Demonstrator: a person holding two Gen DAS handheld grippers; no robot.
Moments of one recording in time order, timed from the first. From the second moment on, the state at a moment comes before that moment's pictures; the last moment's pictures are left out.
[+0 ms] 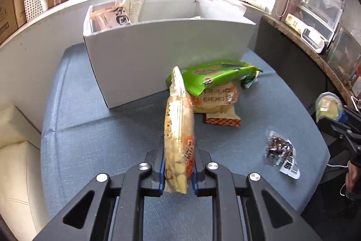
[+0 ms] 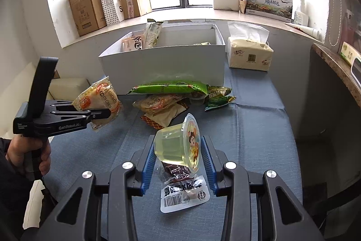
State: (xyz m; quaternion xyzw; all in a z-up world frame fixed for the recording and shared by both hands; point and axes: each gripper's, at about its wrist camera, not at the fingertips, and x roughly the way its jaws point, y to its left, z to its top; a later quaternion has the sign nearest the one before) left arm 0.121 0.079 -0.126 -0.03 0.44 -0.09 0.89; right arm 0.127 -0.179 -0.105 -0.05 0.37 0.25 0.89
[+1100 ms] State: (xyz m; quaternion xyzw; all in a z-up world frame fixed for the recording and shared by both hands) left arm 0.241 0.078 -0.002 -0.06 0.33 -0.06 0.94; right arm 0.317 -0.112 -0.033 0.00 0.34 0.31 0.89
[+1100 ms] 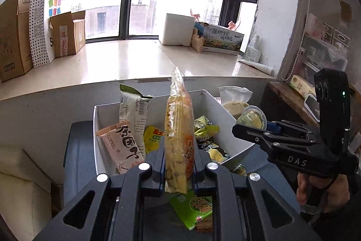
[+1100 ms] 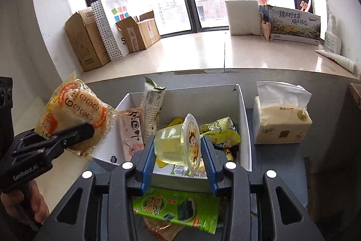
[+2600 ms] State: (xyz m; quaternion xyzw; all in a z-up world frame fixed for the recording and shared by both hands) left arm 0.055 0.051 -0.093 -0.10 0.37 -0.06 0.92; right arm 0.126 -0.185 -0.153 -0.06 0.39 0.34 0.85
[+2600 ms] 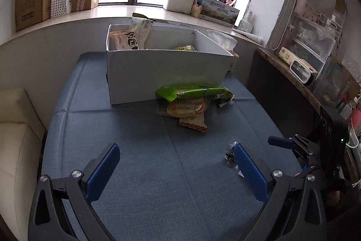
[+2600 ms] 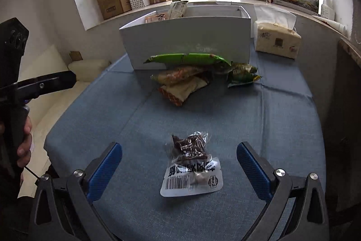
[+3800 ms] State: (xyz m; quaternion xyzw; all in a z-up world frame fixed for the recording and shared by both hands) left arm 0.066 0.038 -0.112 -0.10 0.41 -0.09 0.90; right arm 0.143 -0.159 -0.173 -0.11 0.40 0.28 0.86
